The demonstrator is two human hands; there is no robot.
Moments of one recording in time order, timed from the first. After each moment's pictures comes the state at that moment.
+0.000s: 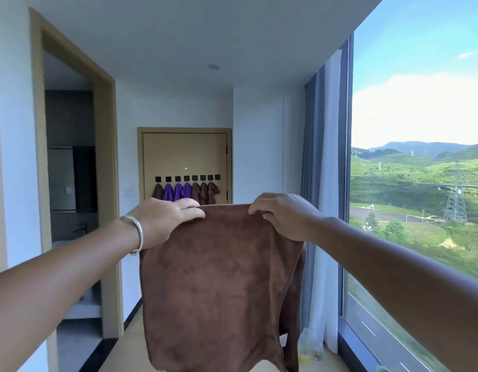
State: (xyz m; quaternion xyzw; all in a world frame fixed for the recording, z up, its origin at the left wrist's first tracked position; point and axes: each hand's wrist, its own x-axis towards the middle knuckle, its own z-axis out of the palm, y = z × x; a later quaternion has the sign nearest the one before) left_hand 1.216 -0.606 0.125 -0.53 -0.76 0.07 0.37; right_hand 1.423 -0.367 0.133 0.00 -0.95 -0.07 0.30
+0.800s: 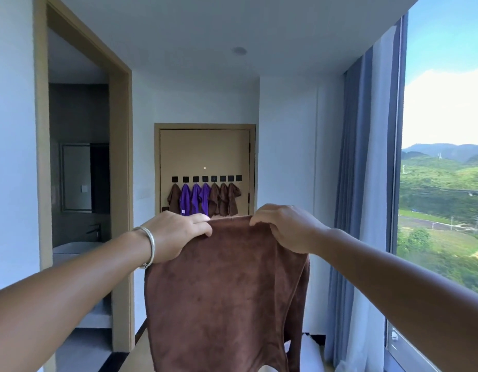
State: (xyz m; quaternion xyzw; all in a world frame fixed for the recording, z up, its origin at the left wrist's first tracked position) left_hand 1.000 -0.531 0.104 -0.52 -0.79 0.09 0.31; right_hand 1.170 -0.291 0.114 0.04 -0.96 -0.06 0.29
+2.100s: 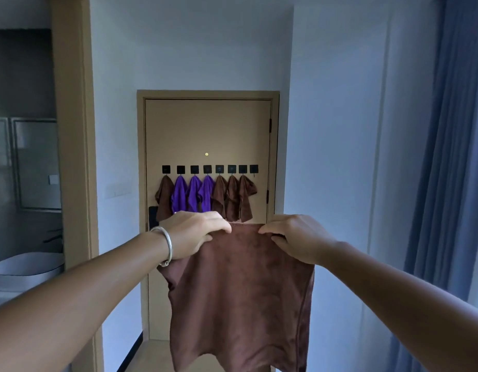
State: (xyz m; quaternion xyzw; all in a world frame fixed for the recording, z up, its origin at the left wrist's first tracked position) left_hand 0.479 -0.188 0.075 -0.59 -0.76 -0.07 0.26; right_hand 0.637 0.049 0.069 0.06 -0.95 -0.09 0.30
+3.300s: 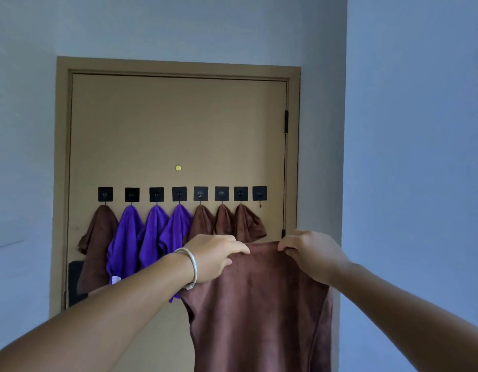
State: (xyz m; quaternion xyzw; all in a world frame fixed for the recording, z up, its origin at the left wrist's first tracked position) left_hand -0.069 0.216 0.077 -0.60 -0.75 -0.08 0.25; right_hand 0.105 0.420 0.076 -0.06 -0.93 -0.12 0.33
